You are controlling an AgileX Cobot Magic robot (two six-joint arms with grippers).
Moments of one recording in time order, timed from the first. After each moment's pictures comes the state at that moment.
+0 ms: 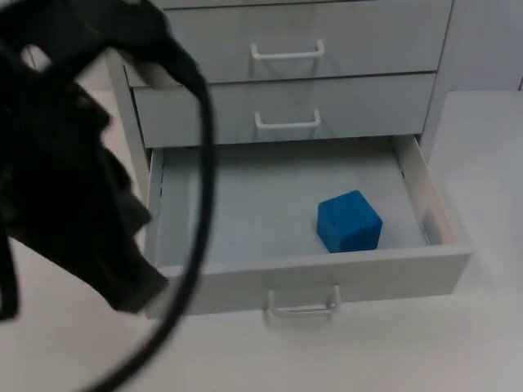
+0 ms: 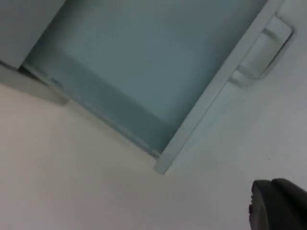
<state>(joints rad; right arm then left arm) 0.00 1.03 -0.69 -0.02 0.71 0.09 -0.82 1.20 -0.72 0.29 0.65 -0.12</state>
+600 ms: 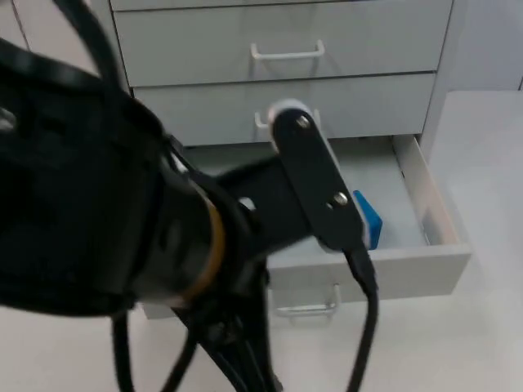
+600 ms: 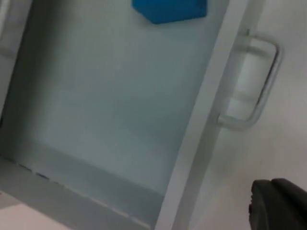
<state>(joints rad) 0.00 1.03 -0.69 -0.02 0.71 0.09 -1.06 1.59 -0.72 0.98 0.50 -0.67</state>
